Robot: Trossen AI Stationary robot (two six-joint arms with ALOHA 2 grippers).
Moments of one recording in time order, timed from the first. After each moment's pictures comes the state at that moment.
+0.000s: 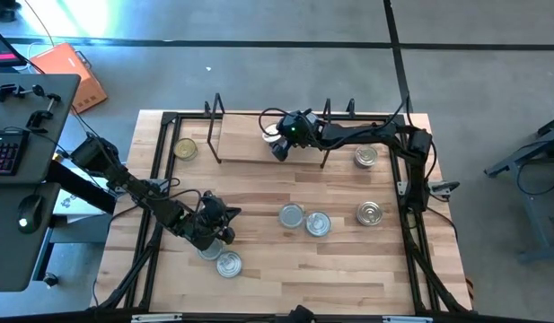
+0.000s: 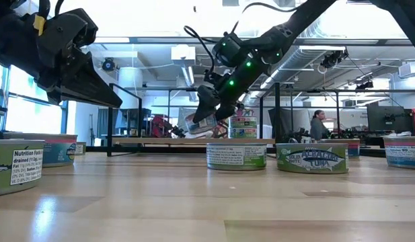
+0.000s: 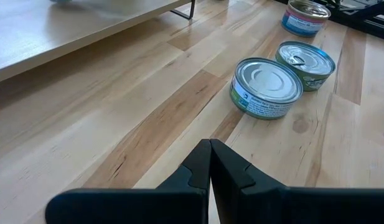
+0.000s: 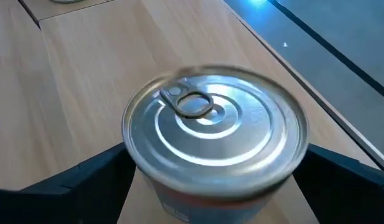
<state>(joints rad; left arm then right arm) -0.60 1.39 0.51 0.03 -0.90 -0.90 -0.39 1.95 1.29 -0.03 0.12 0.05</state>
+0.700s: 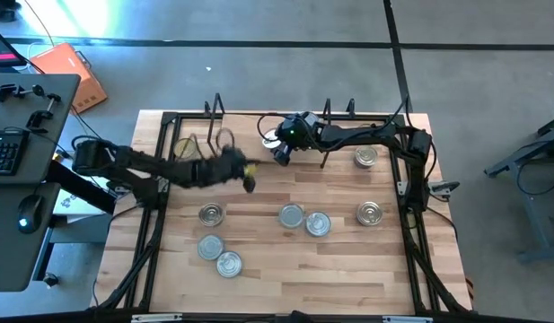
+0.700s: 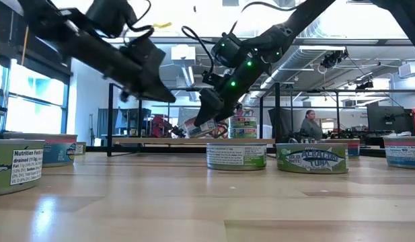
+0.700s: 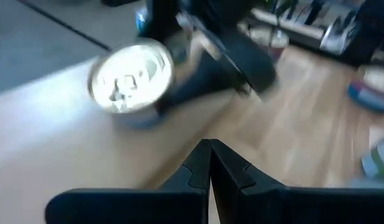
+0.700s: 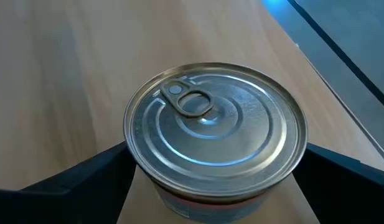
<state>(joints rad) 0.11 1.40 0.51 0.47 -0.41 -0.30 -0.37 1.95 1.29 -0.07 0.09 -0.05</state>
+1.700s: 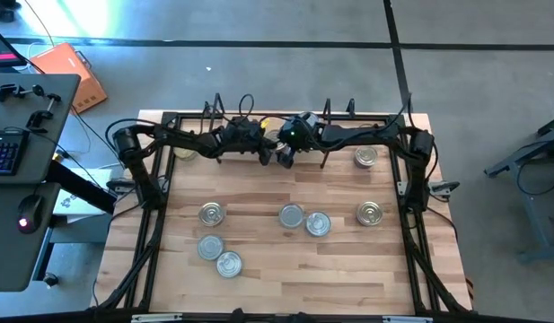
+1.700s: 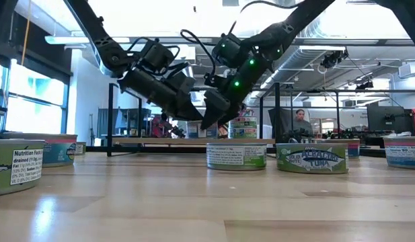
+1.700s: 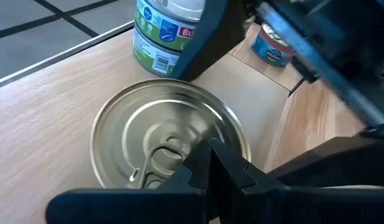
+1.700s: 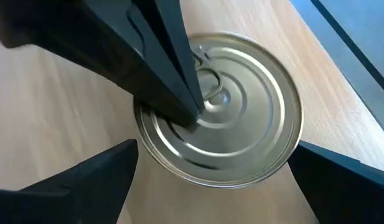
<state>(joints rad) 0.50 1.78 0.81 0.44 0.13 -0.23 -0.37 1.93 1.29 -0.18 0.11 -0.04</state>
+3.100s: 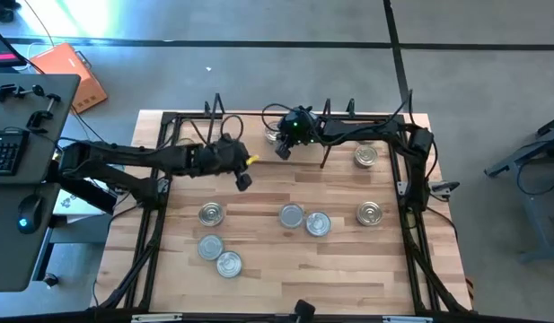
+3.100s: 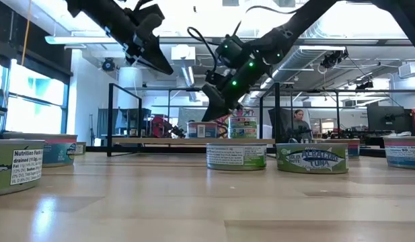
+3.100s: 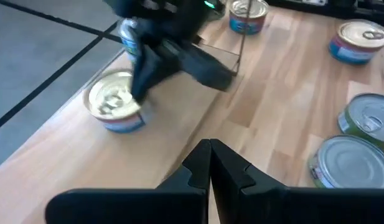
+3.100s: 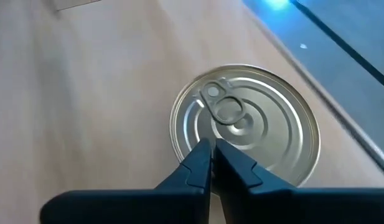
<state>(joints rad) 0.09 1.25 0.85 -0.22 -0.35 -0.16 -0.44 1.95 1.30 -0.05 0.03 -0.01</state>
